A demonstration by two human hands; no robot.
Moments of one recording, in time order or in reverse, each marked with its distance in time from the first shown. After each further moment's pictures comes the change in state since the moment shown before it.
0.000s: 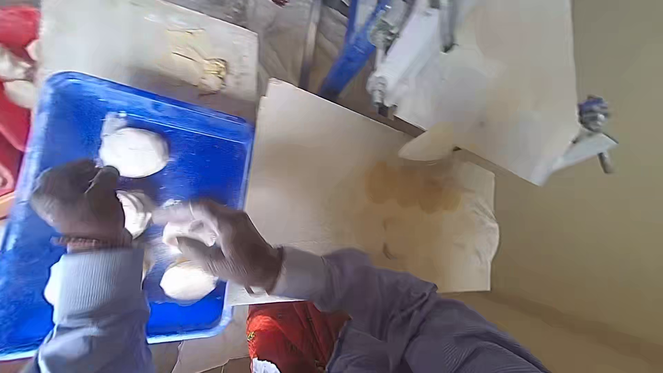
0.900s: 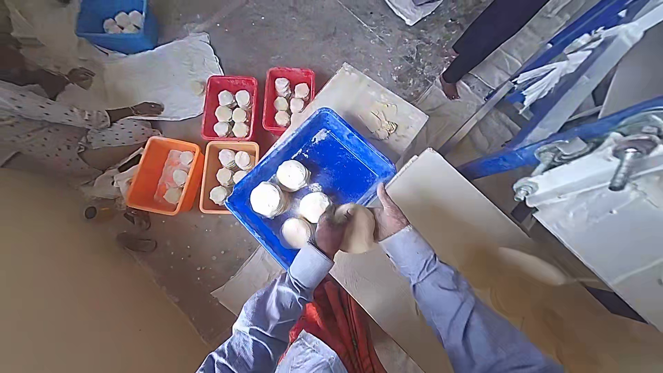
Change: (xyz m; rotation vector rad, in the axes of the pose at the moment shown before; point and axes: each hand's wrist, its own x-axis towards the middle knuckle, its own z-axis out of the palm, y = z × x) left_hand -0.169 0.070 0.026 -0.498 -0.103 -0.241; right_hand 0.021 -0.022 -0.049 0.518 -0.203 0.978
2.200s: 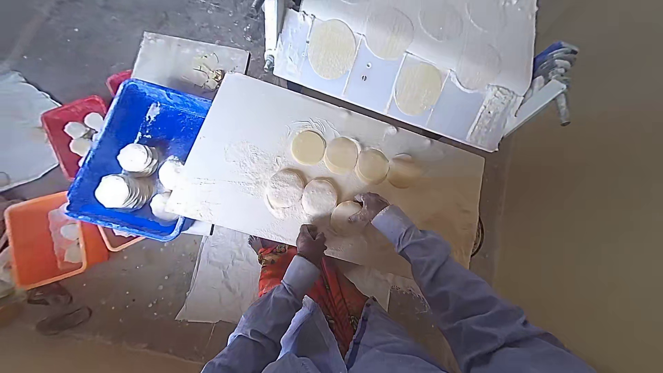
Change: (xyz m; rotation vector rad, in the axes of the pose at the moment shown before) left_hand -0.240 -0.158 0.301 0.349 -0.266 -0.391; right_hand -0.242 0.155 -0.381 -1.349 0.353 0.052
